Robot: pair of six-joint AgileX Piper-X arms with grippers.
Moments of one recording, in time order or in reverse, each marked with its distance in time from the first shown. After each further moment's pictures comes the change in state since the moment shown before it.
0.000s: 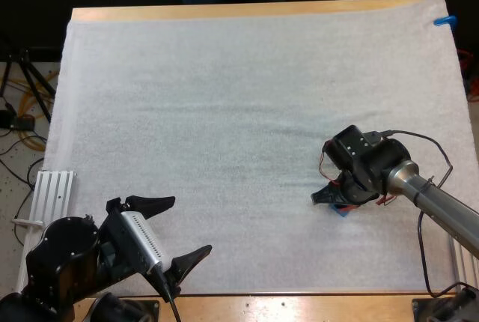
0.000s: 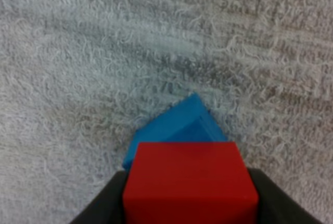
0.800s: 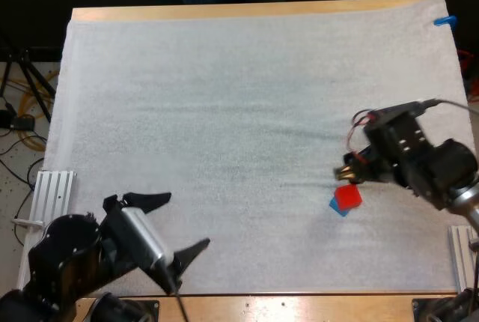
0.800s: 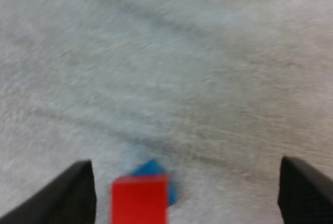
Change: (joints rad) left arm 0.021 0.028 0.000 -0.002 -0.068 0.012; right arm -0.090 -0.303 -0.123 0.054 0.112 -0.094
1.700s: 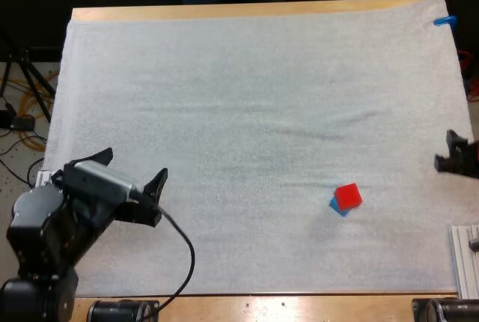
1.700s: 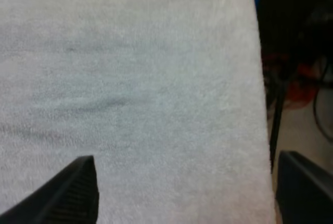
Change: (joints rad) left arm 0.430 0.047 0.000 -0.162 -0.024 -0.002; right arm -0.520 -0.453 0.057 -0.059 -0.123 -0.359
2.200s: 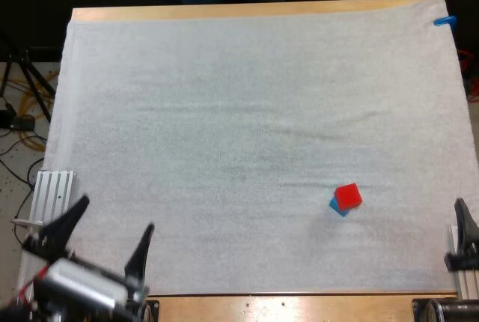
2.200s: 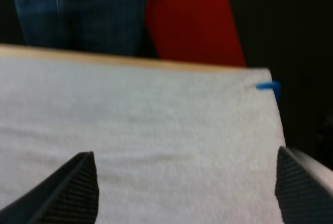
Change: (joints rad) left arm 0.000 -0.420 -0.001 0.088 0.000 0.053; right arm 0.000 -0.604 0.154 0.032 -0.137 0.026
